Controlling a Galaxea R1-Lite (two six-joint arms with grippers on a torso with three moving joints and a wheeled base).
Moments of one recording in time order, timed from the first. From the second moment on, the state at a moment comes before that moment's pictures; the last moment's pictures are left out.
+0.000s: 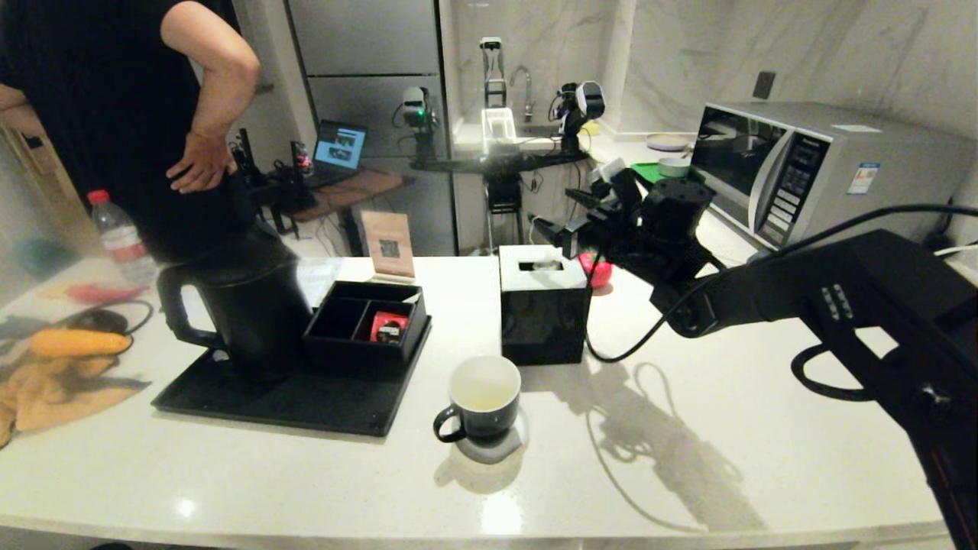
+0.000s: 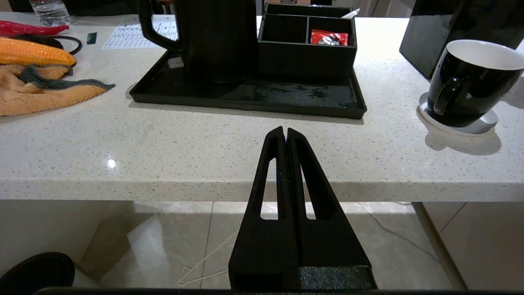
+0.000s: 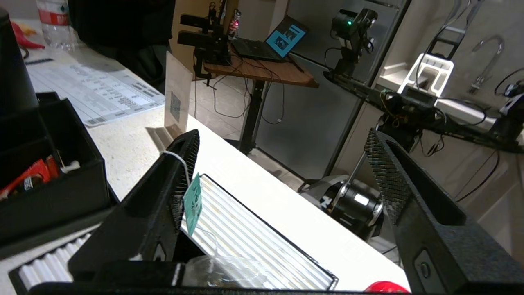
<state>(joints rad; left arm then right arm) 0.00 0.00 0.00 0.01 -0.01 -0.03 0.38 2.36 -1.66 -0.93 0.33 -0.19</state>
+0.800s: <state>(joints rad) 0.00 0.00 0.00 0.01 -0.01 -0.03 0.35 2.35 -1.66 -0.89 0.39 -0.39</state>
